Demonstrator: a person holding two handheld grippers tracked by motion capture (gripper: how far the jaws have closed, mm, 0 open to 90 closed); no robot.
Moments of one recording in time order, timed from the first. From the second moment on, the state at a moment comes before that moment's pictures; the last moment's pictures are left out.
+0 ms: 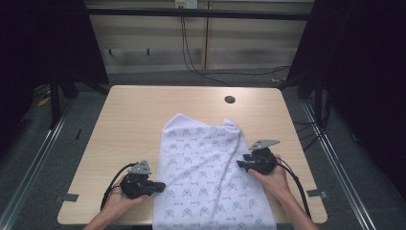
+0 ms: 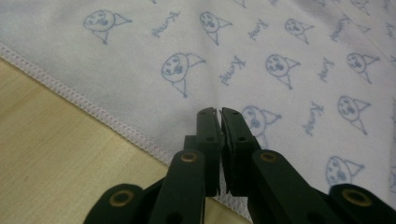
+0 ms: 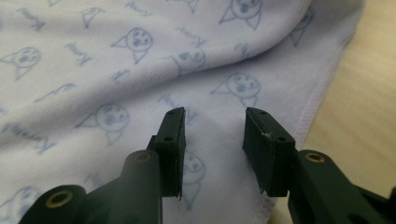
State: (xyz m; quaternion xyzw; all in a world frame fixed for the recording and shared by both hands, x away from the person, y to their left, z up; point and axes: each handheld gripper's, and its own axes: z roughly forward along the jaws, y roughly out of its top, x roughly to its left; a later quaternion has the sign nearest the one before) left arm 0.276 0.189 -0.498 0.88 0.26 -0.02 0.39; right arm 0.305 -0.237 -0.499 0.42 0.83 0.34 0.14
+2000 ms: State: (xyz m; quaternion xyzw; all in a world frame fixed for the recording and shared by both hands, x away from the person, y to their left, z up) left arm 0.300 0.158 -0.500 0.89 0.24 -0.02 0.39; right arm 0.366 -0.237 -0.486 0.45 0.78 0.41 0.11
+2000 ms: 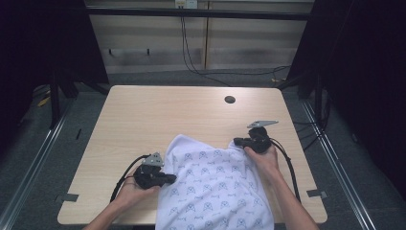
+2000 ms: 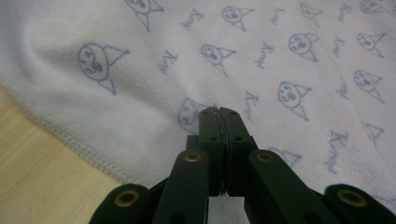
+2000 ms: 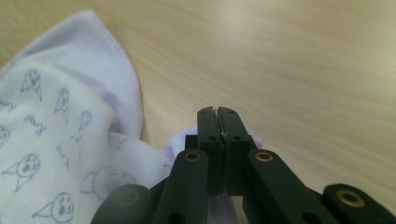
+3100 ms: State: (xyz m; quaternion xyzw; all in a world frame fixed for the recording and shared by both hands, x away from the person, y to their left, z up) left arm 0.388 0.173 -0.498 0.83 0.37 0.03 0.43; right arm 0.326 -0.295 -0.500 0.48 0.79 0.37 0.13
